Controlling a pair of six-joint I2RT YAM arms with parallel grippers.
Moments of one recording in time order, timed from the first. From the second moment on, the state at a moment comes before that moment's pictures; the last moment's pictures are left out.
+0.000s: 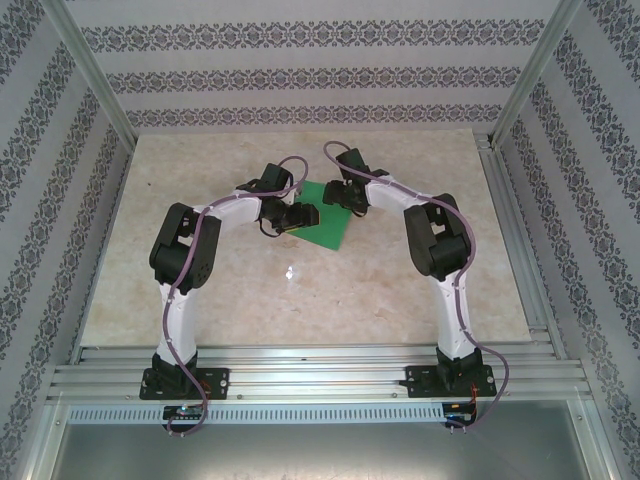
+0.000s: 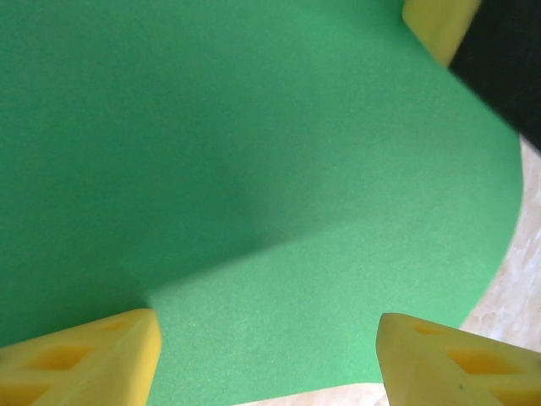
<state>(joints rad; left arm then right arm) -0.42 2.12 1.47 -0.41 0.46 -0.51 0.43 2.25 1.68 -0.46 -0.03 0.55</state>
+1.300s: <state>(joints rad) -0.24 1.21 0.92 0.02 0.86 -0.80 0.21 1.14 0.97 0.01 -0.84 0.82</state>
